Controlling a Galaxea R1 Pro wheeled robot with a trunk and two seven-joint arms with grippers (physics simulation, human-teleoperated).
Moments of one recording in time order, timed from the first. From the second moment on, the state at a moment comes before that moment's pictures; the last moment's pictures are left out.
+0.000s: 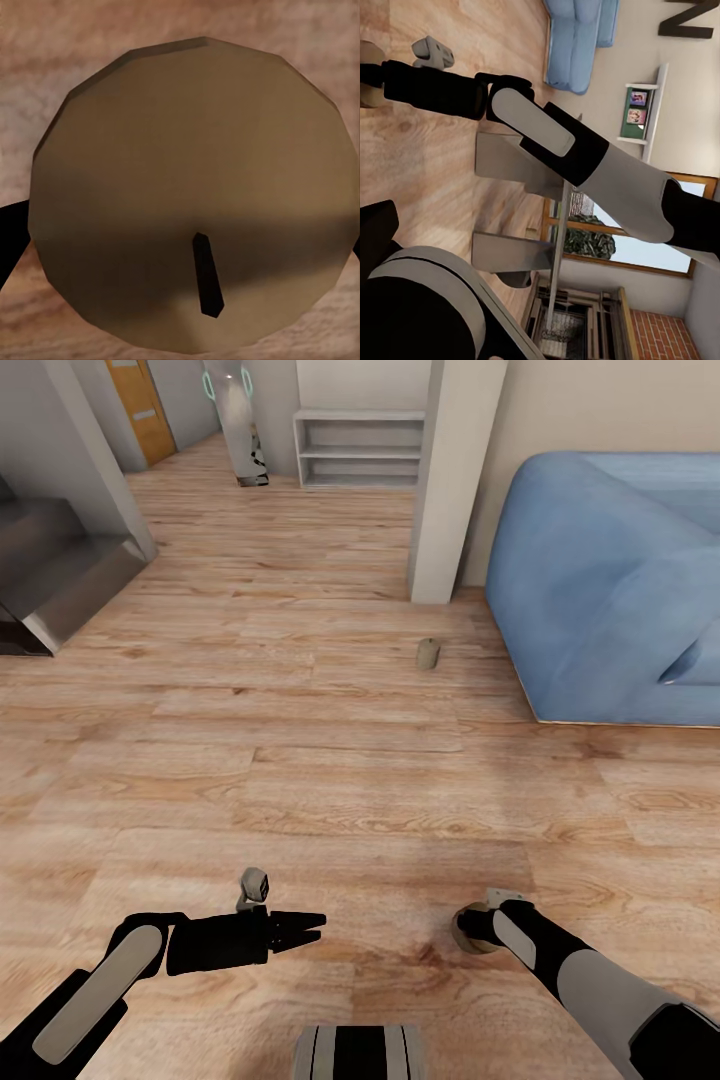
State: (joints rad) left arm -0.35 0.39 -0.39 -1.49 1.35 0.99 -0.47; right arm -0.80 -0.13 0.62 -0.31 -0.83 0.40 -0.16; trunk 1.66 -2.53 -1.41
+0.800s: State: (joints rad) left arm -0.35 0.39 -0.39 -1.49 1.35 0.99 -0.47; right arm -0.80 -0.13 0.62 -0.31 -0.82 0.40 -0.16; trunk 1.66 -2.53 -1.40
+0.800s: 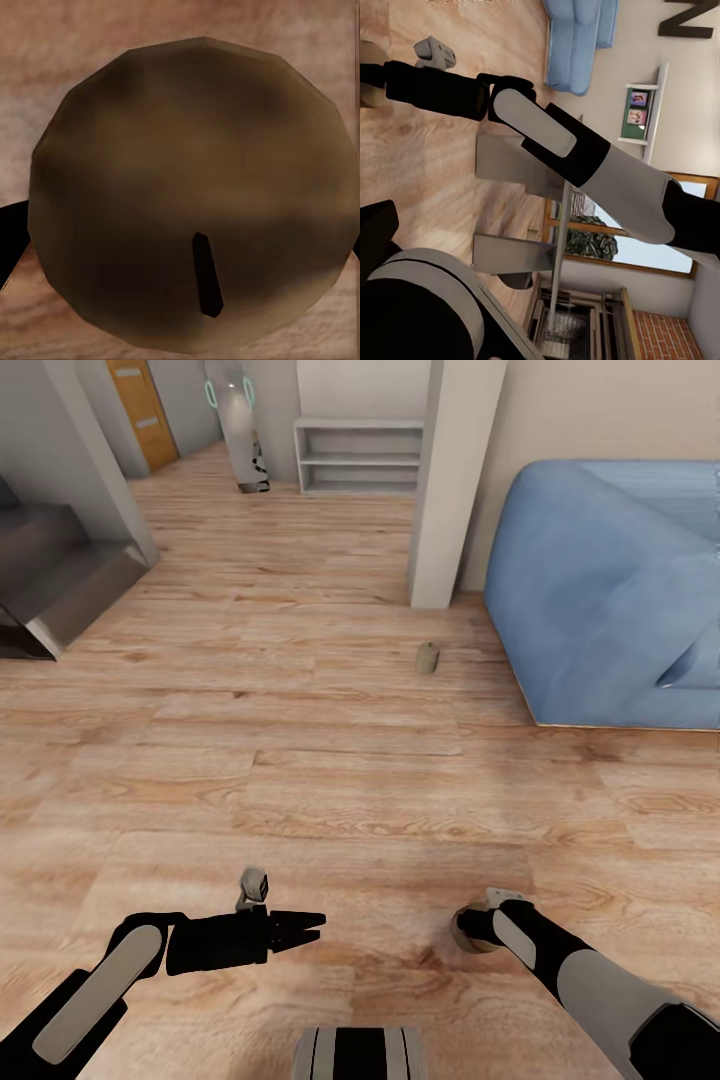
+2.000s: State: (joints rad) left arm -0.34 0.41 -0.11 -1.31 1.09 0.97 -0.45; right arm -0.80 -0.14 0.61 -0.51 -0.83 0.50 -0.16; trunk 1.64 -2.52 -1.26
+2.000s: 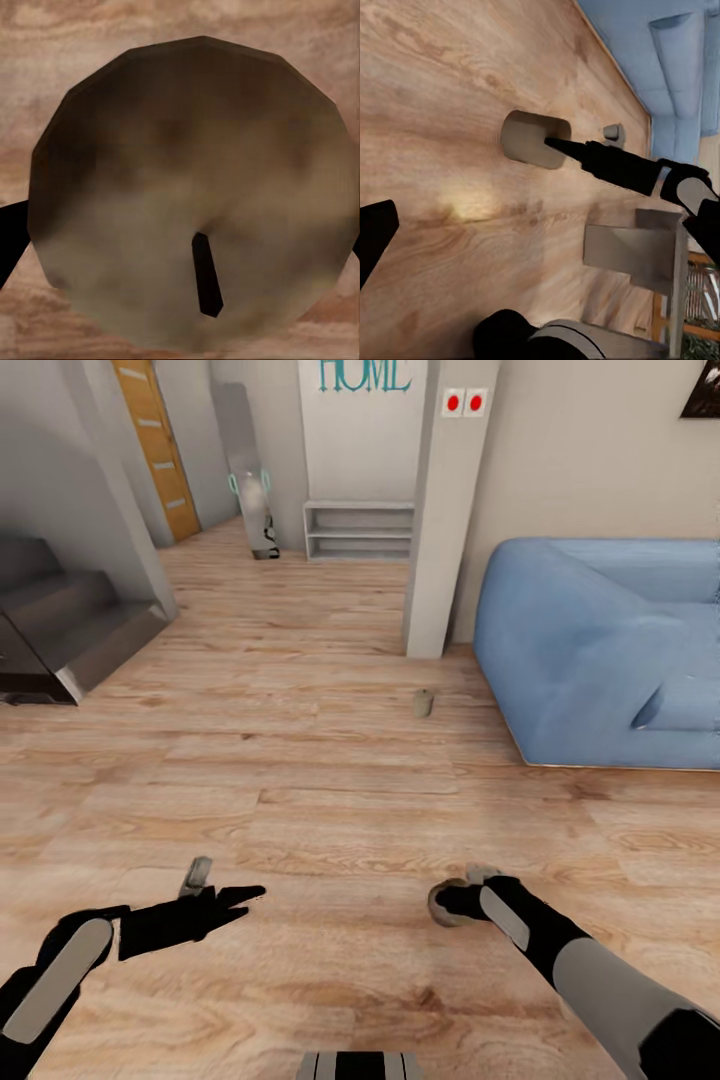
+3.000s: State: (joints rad) left arm -0.34 0.33 0.32 -1.27 0.60 0.97 -0.05; right arm -0.80 -0.13 0.58 -0.92 -0.85 0.68 -0.41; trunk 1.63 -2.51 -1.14
